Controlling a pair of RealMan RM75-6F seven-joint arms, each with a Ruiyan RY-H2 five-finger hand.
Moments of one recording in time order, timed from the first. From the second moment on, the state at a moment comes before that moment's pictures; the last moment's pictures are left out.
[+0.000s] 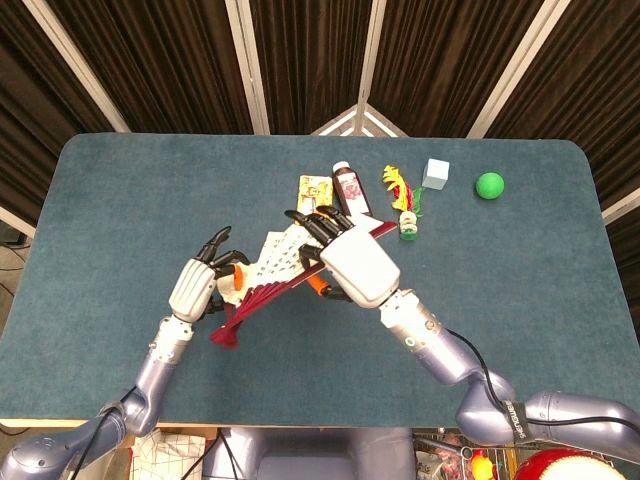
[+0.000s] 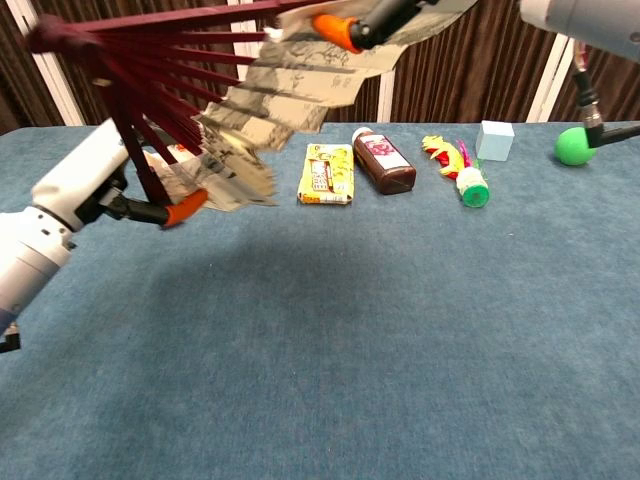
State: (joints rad) left arm -0.61 -2.00 -0.14 -0.66 1.62 1.51 -0.54; right arm 0.85 -1.35 0.33 -1.79 -1.39 1.09 -0.21
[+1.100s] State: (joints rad) left arm -0.60 -1.94 -0.11 -0.45 1.67 1.81 -0.44; right arm 0.78 -1.35 0.30 -1.60 -1.39 1.17 -0.09
